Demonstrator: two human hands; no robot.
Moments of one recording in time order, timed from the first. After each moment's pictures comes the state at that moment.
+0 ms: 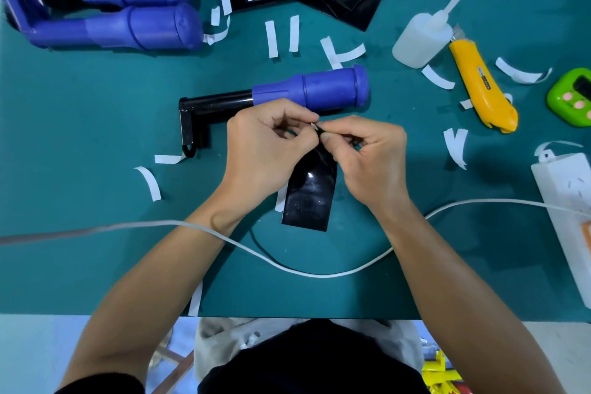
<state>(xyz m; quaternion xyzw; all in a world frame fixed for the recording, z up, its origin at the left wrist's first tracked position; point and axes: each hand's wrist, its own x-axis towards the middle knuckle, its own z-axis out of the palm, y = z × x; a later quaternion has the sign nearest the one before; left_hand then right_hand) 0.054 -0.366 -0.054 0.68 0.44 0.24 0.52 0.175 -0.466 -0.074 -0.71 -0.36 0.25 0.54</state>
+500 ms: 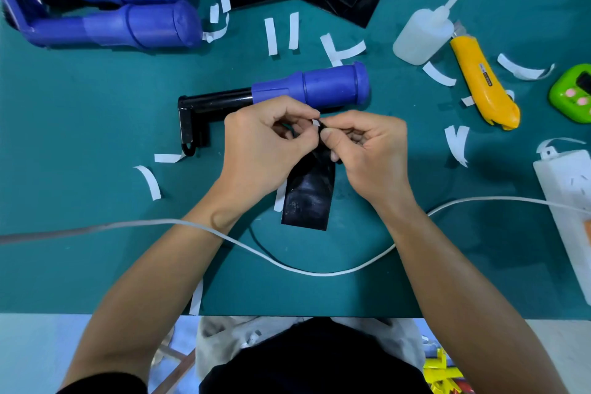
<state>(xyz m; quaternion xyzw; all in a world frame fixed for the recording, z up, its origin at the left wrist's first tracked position) 0.049 -0.366 -0.052 0.74 0.42 0.25 0.47 0.178 -0.463 -0.073 -0.68 -0.31 0.33 0.57</state>
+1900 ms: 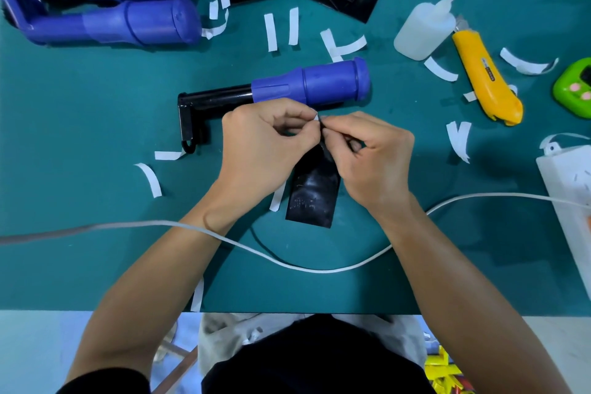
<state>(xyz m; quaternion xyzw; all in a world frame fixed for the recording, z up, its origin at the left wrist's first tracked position) 0.051 -0.369 -0.044 0.72 0.43 0.24 0.49 0.168 -0.472 -0.072 -0.74 -0.41 0.15 0.50</state>
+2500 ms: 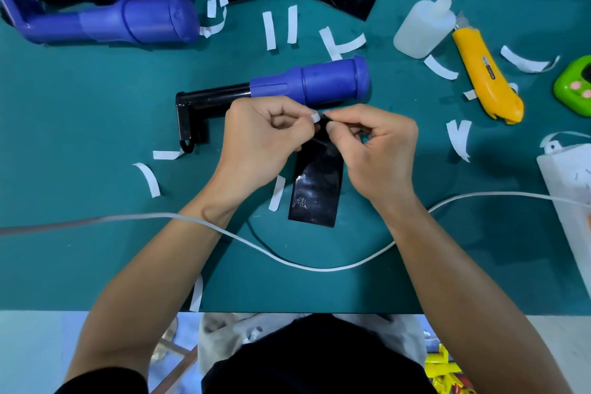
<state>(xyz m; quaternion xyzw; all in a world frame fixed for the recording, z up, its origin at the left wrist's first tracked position) 0.051 -0.361 -0.046 0.65 0.44 0.21 0.59 0.174 -0.469 -0.067 -0.73 -0.35 0.22 0.55</state>
